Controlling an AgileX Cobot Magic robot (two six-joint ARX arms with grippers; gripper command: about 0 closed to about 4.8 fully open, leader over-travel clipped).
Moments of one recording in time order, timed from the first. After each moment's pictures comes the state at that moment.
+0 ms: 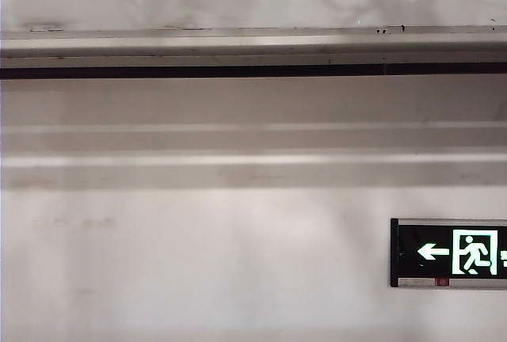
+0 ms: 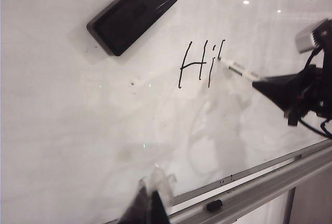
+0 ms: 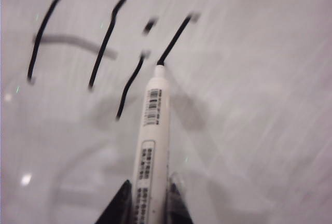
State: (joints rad) left arm -0.38 0.76 1.13 -0.08 0.23 -0.02; right arm 0.48 1.38 1.73 -0.26 0.33 -0.29
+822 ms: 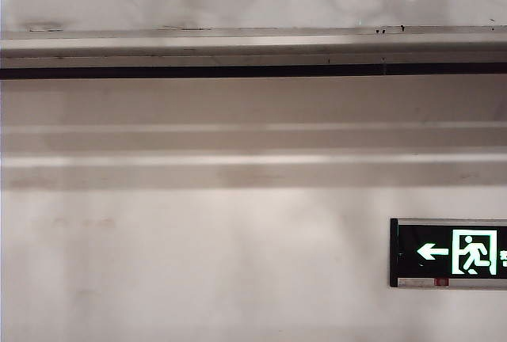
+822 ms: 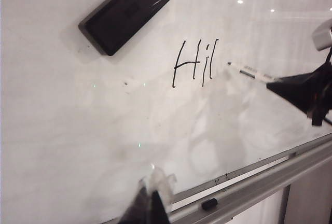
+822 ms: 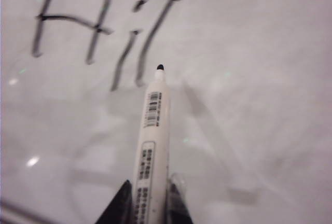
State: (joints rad) left arm -0.38 0.76 1.13 -0.08 0.24 -0.02; right arm 0.49 1.31 1.74 -0.39 0.32 -0.28
